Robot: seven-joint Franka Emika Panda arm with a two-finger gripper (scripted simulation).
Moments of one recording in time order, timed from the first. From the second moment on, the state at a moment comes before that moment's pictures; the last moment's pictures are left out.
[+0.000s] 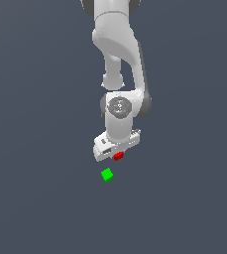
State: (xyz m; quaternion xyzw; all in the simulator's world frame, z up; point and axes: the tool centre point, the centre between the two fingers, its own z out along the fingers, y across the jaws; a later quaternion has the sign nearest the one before) arm 0.034 0.019 0.076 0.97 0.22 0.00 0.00
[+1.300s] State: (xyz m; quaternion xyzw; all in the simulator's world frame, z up) arm 0.061 0.003 0.098 0.97 0.22 0.00 0.00
